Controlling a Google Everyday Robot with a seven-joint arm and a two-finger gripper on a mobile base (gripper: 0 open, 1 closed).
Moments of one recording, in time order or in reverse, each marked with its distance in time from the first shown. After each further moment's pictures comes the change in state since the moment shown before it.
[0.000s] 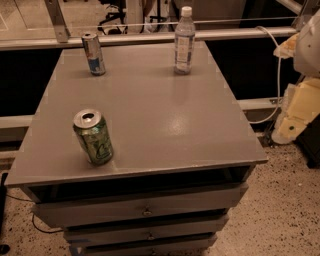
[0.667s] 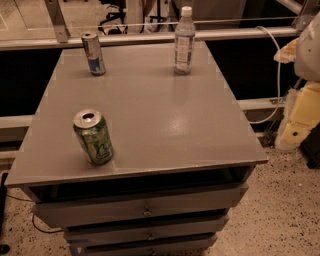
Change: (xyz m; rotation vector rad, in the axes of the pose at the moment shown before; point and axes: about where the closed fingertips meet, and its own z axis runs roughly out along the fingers) arm 0.003 0.011 -0.001 -0.026 0.029 -0.008
